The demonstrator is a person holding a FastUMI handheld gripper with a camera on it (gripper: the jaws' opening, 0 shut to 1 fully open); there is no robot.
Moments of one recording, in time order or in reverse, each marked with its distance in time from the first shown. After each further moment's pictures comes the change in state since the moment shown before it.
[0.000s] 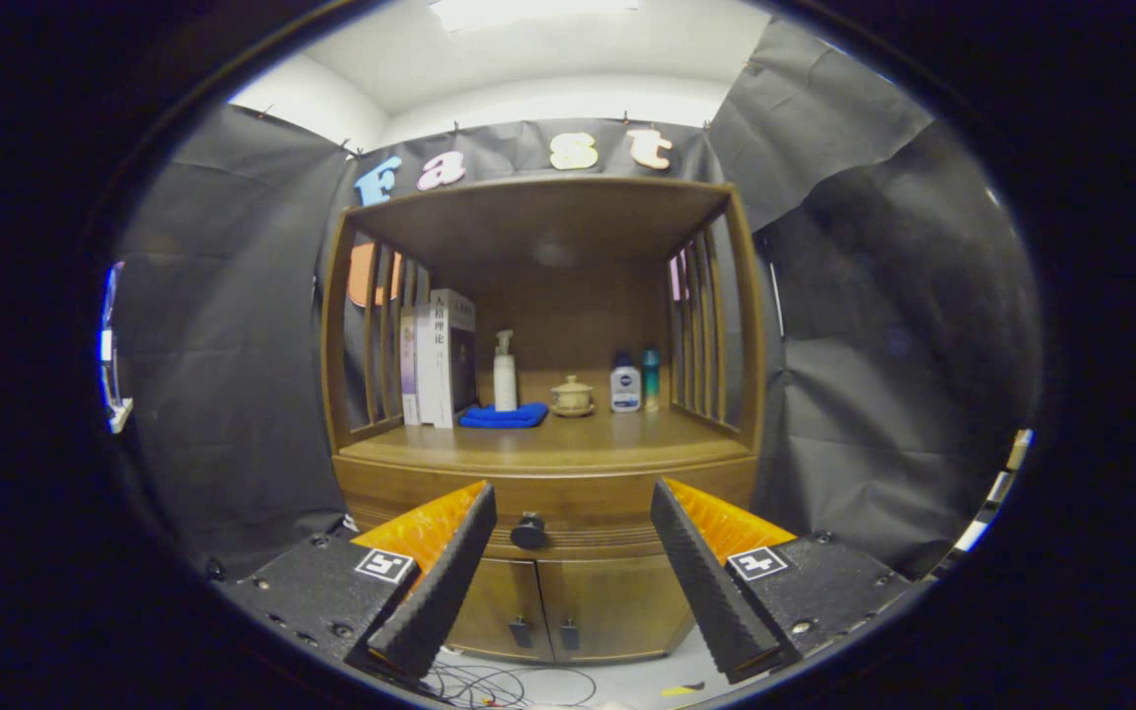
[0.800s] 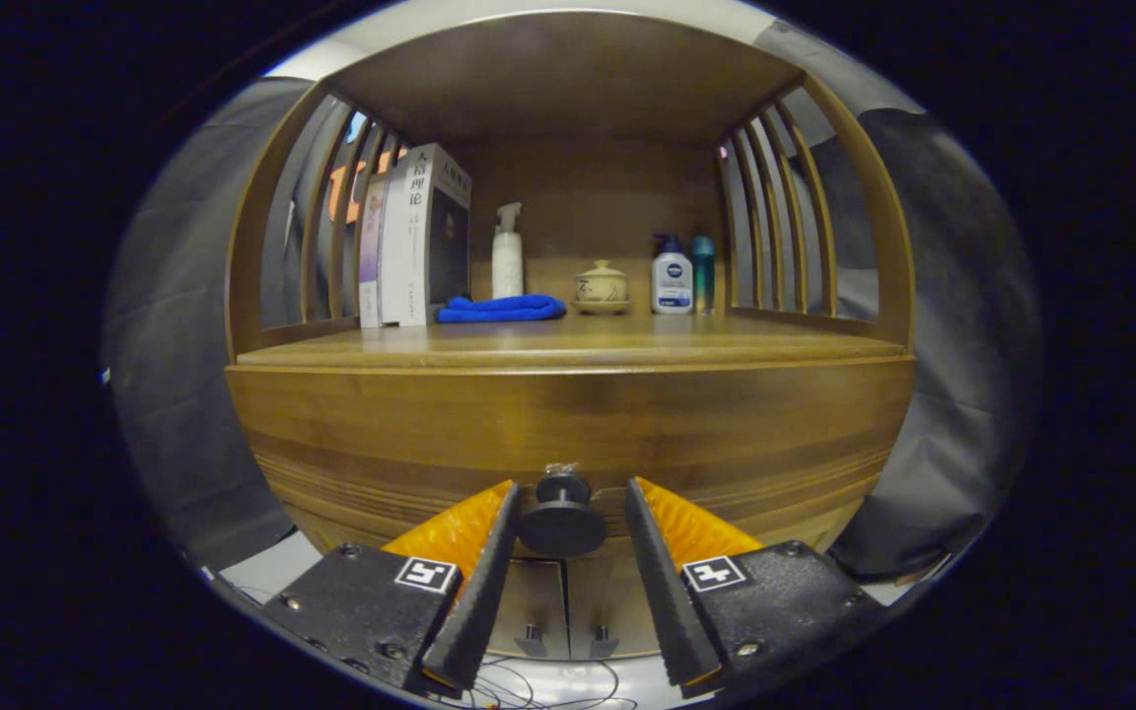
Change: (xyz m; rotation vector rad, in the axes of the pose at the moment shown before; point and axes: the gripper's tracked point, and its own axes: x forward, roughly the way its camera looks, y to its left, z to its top) arm 0.147 0.029 -0.116 -0.012 0.197 -0.014
